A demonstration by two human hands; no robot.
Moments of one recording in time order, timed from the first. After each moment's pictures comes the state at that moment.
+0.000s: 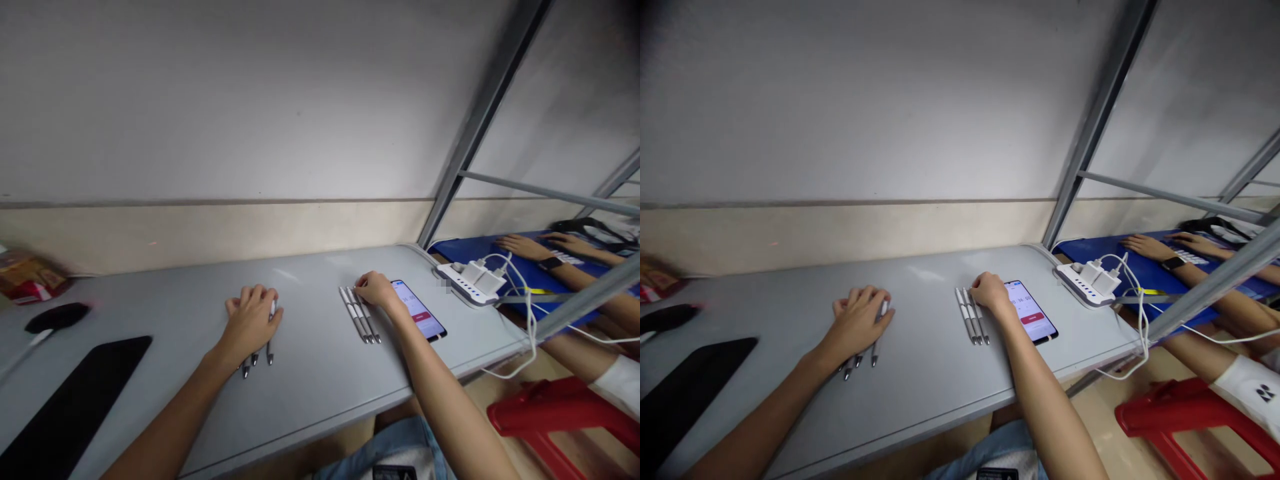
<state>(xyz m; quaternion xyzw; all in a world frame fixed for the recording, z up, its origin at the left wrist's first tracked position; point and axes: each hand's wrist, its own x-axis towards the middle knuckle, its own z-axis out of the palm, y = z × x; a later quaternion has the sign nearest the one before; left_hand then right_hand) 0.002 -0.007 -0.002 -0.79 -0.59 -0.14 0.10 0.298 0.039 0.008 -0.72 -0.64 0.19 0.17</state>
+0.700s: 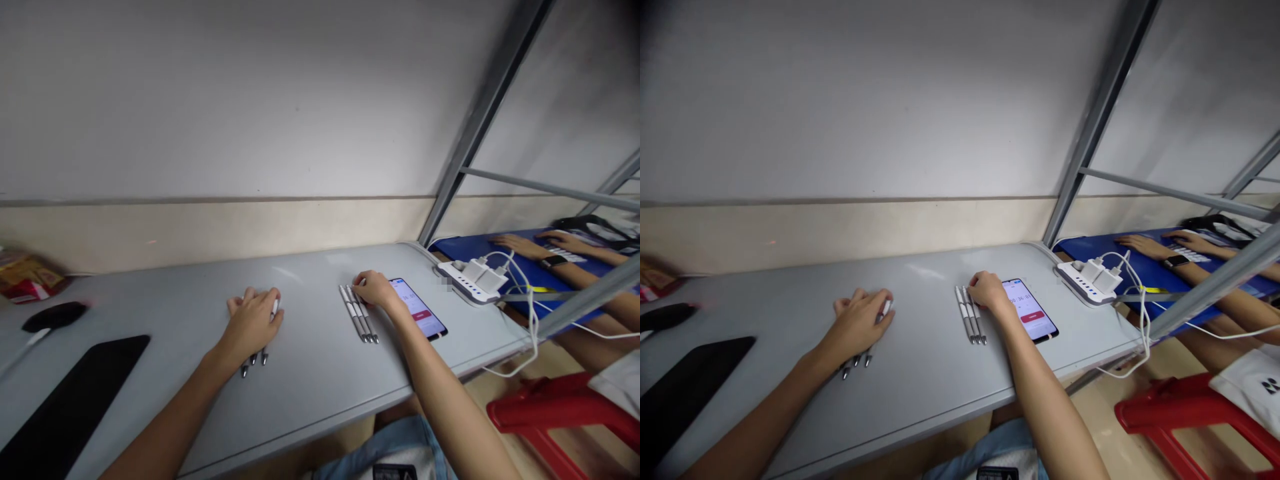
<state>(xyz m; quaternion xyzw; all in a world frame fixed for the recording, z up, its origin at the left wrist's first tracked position) 0.008 -0.011 0.007 -0.80 -0.58 -0.13 0.03 0.294 0.032 0.014 -0.71 -0.64 0.24 0.19</state>
